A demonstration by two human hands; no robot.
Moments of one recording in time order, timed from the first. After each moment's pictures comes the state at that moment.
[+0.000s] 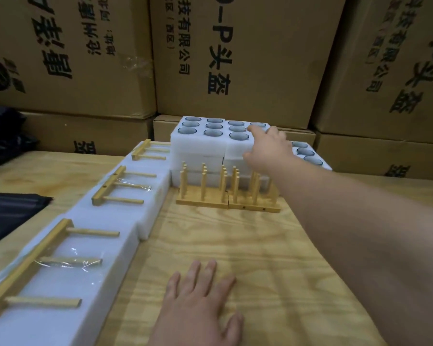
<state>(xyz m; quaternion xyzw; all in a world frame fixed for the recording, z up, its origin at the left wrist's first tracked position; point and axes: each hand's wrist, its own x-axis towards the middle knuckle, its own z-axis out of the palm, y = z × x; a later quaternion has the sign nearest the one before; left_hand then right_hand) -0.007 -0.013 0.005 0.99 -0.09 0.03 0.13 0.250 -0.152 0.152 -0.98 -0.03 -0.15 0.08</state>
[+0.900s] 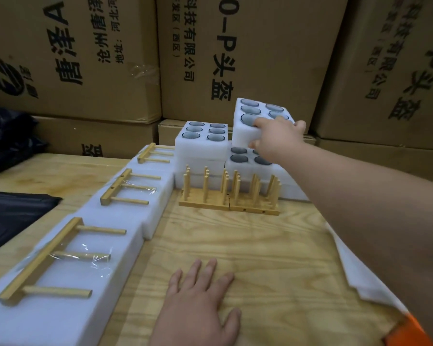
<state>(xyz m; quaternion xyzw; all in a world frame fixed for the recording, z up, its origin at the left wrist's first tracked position) 0.001 -0.008 -0.017 0.99 -0.06 0.00 0.13 0.253 -0.164 0.189 -0.97 -0.07 -0.25 0.01</state>
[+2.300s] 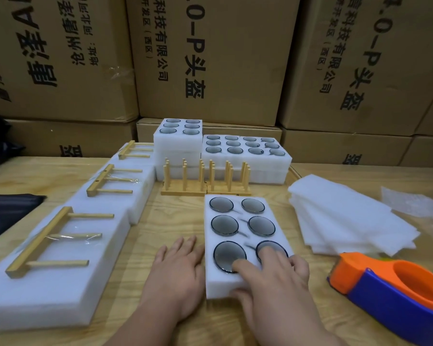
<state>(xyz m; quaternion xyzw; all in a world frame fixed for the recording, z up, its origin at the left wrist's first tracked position) -0.015 -0.007 -0.005 0.98 -0.07 0.03 0.17 -0.077 -0.192 0.047 -0.97 -0.13 -0.20 0.08</state>
